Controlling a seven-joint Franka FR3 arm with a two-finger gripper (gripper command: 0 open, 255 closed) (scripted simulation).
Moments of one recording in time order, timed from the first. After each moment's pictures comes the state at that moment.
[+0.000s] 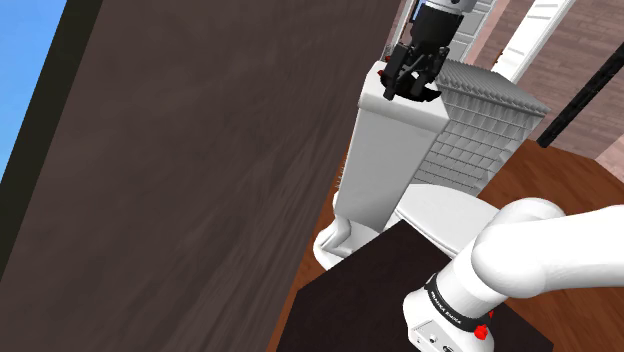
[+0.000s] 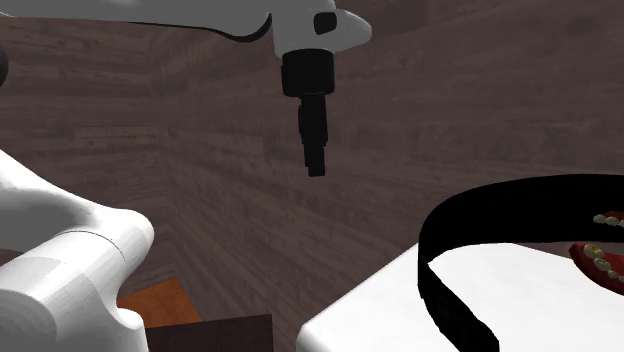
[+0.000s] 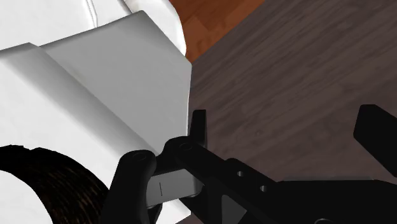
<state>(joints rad) -0.01 -0.74 0.05 -2.27 -0.02 1.58 0.11</state>
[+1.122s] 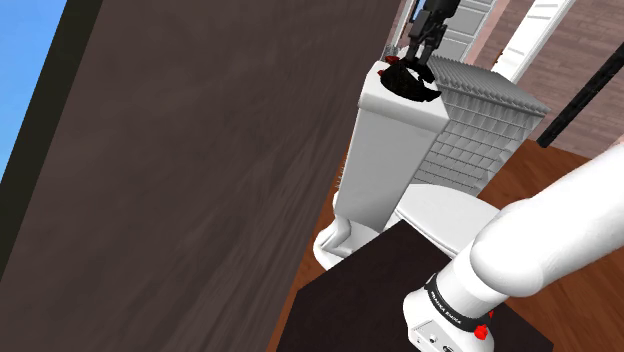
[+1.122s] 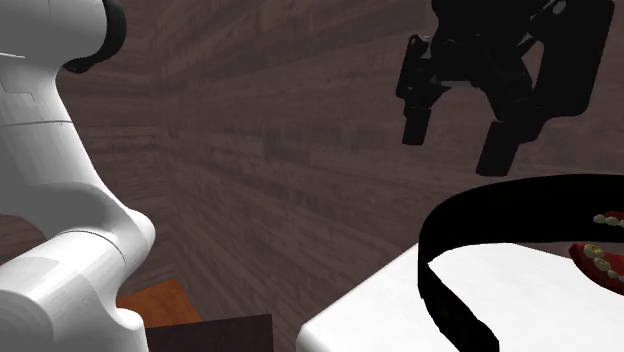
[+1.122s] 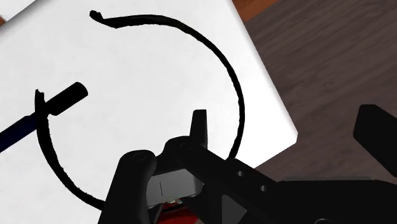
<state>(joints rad) -0.03 -0.22 -0.33 -1.68 0.03 1.37 -0.44</state>
